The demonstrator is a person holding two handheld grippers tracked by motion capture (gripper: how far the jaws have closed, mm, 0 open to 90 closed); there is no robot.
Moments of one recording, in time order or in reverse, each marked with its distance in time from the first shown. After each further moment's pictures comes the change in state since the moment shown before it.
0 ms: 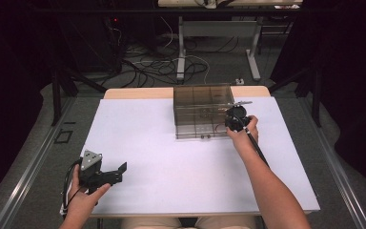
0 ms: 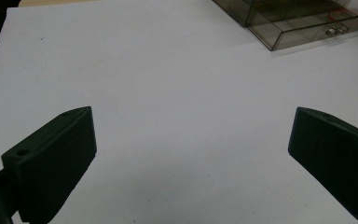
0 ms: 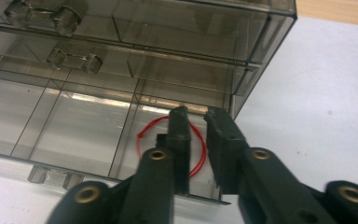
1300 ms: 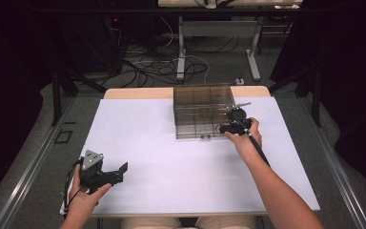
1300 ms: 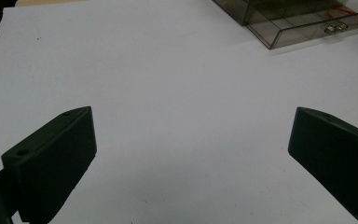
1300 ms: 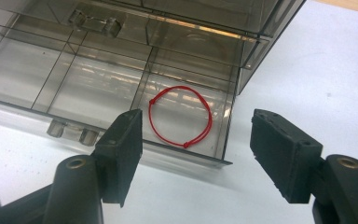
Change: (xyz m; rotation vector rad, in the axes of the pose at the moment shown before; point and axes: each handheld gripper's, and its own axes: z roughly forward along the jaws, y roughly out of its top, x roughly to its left) left arm -0.001 0.000 0.001 0.005 -0.001 0.008; right arm 0.004 -0.005 -0.018 0.069 0.007 -0.082
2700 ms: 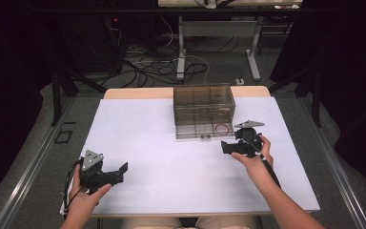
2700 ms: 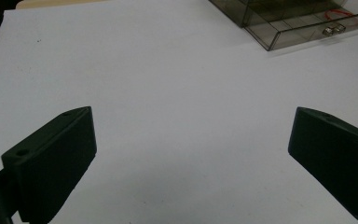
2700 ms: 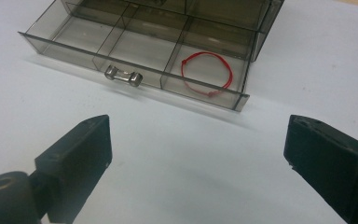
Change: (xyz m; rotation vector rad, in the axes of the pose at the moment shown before) left arm -0.002 0.000 -0.001 -0.008 -0.002 0.001; right arm 0.005 -0.057 -0.049 -0.115 0.087 -0.023
